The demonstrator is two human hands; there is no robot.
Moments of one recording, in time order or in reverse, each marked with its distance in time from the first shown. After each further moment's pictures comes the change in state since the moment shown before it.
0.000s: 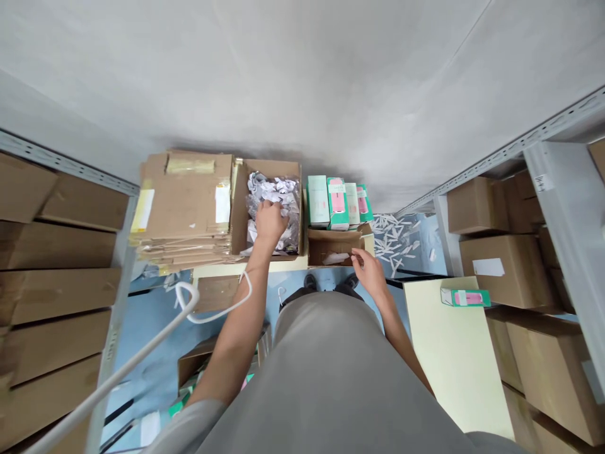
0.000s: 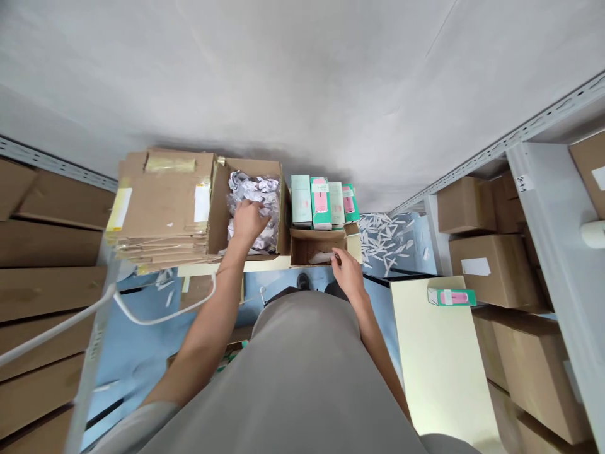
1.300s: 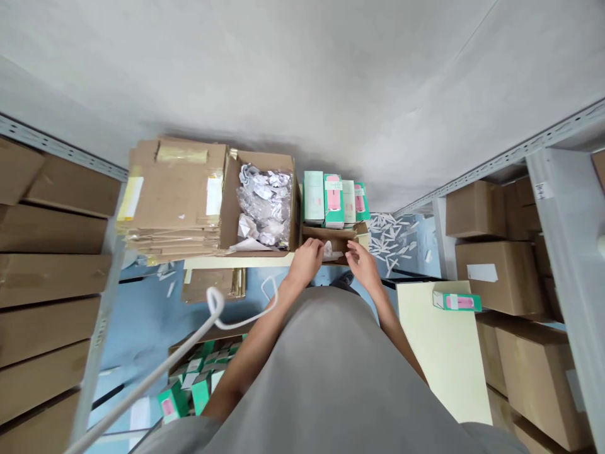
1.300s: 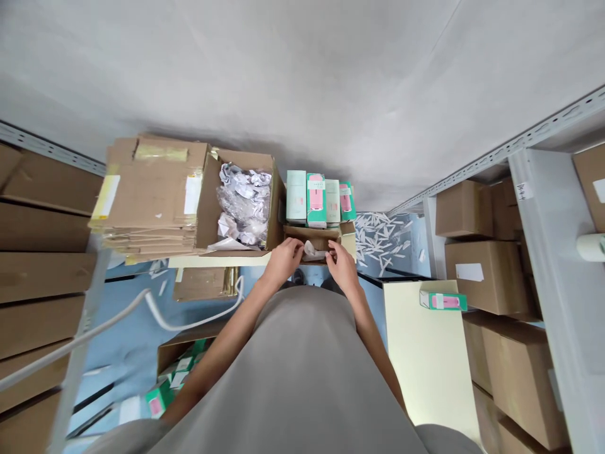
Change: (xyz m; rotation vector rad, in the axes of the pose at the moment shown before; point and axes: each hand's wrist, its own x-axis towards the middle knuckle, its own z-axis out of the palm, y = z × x) left_hand -0.128 0.092 0.045 -0.433 -0.040 0.253; right_hand 0.019 0.019 -0.003 0.162 -0.028 0.009
